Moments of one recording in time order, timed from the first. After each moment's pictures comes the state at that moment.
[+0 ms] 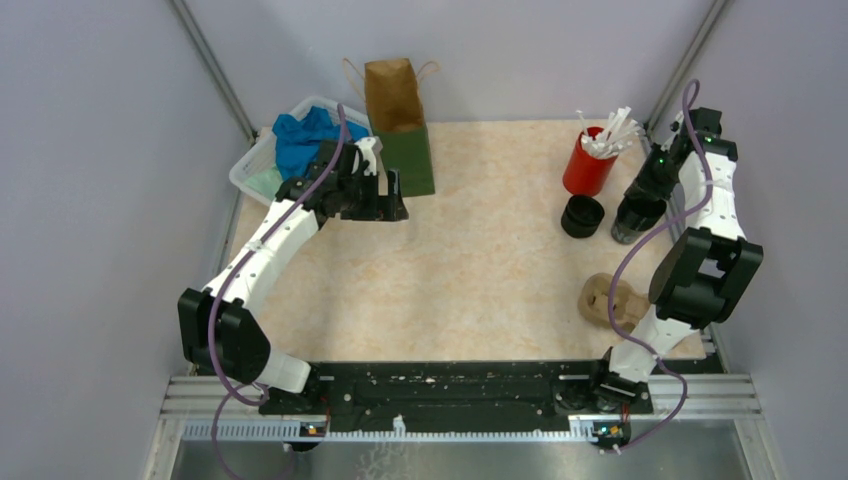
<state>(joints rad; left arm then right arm) -0.35 1.45 1.33 -0.68 0.25 -0.28 -0.34 1.76 1.63 -0.91 -0.21 0.23</state>
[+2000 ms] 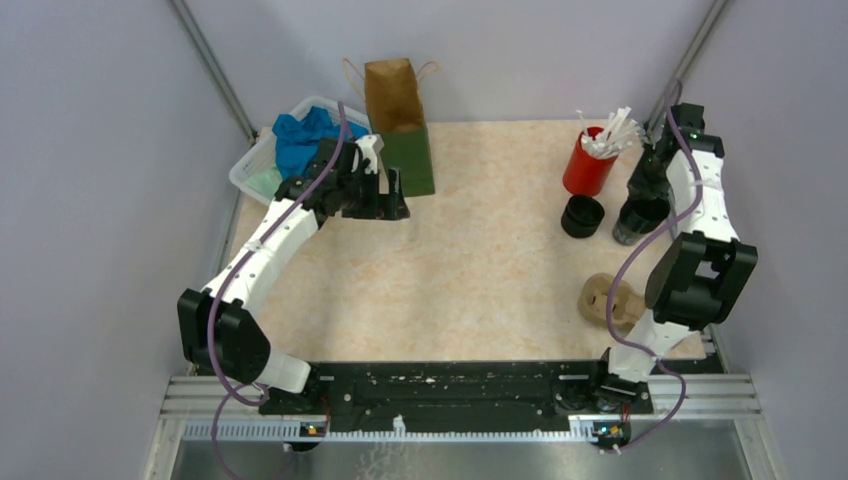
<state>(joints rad) -0.35 1.45 1.34 -0.68 0.27 -0.27 -0.26 1.74 1.63 -0.94 0.00 0.23</state>
